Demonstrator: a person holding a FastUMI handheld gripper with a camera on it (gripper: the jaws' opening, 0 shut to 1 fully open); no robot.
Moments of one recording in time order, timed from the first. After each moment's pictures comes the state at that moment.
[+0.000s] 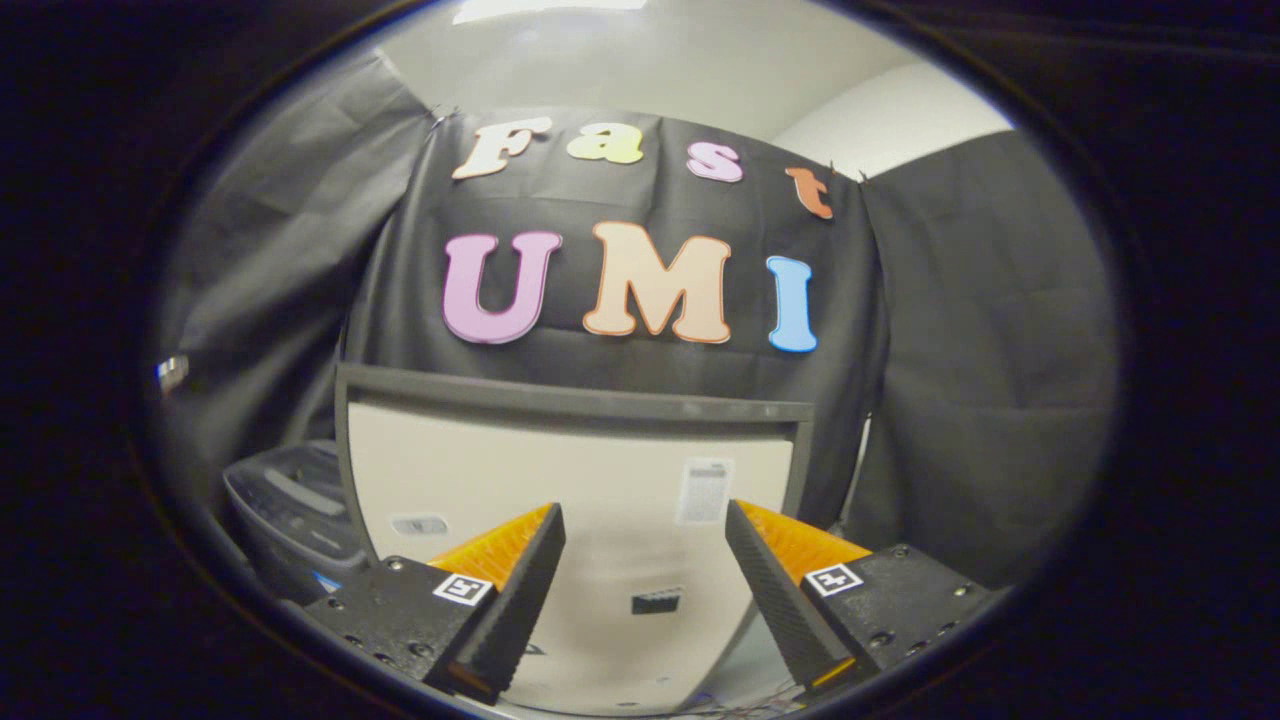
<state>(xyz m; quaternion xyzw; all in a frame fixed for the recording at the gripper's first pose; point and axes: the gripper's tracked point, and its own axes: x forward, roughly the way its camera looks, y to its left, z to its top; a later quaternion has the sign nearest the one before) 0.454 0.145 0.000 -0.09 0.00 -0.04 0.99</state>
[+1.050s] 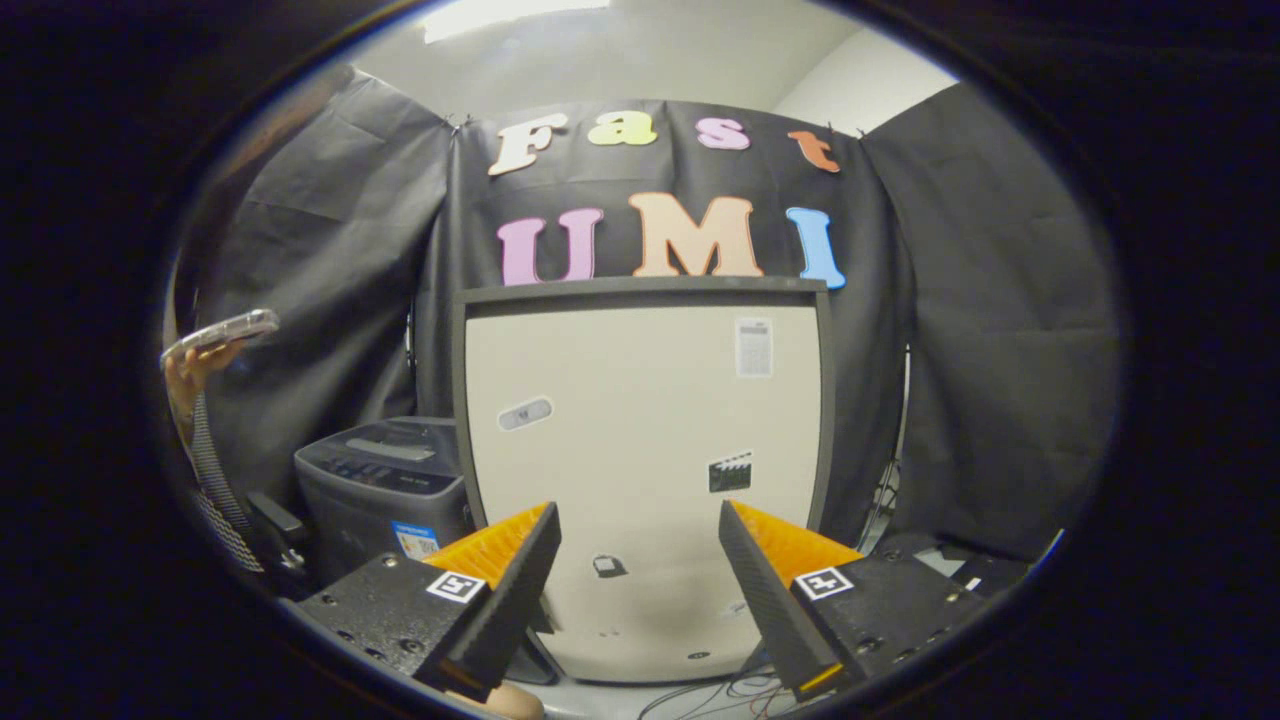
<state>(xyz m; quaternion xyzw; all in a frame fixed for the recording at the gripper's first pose) 0.008 -0.018 -0.125 0.02 0.05 0.04 1.00</state>
